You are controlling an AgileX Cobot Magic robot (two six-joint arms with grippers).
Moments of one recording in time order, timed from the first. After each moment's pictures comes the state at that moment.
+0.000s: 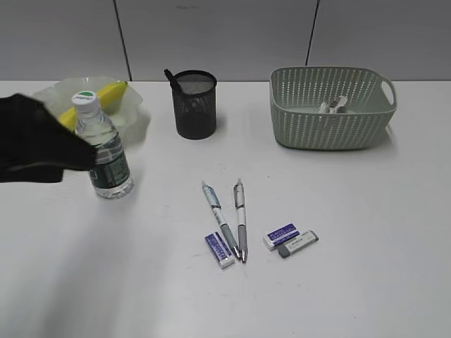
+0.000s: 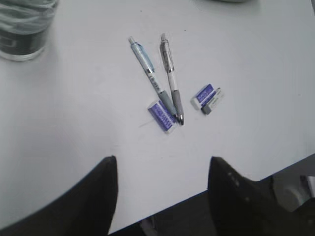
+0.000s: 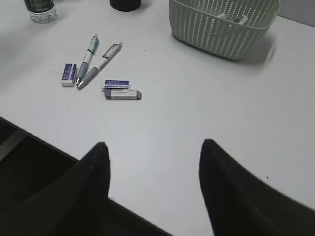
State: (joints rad) left arm -0.30 1.09 -0.73 -0.66 0.75 0.15; right arm 0.57 0.03 -0.51 -0.05 1.03 0.00
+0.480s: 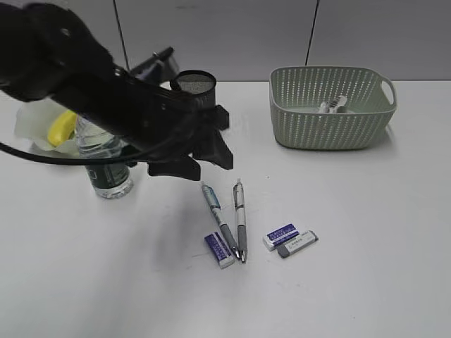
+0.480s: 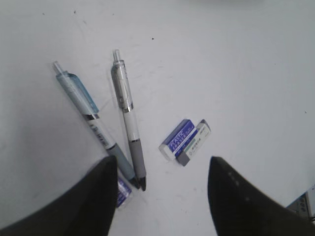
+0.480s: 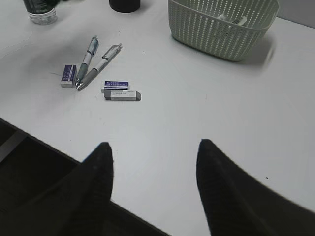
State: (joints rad) left arm -0.58 1.76 -1.12 -0.72 0.55 0.03; right arm 0.57 0.03 -0.51 -0.05 1.03 0.00
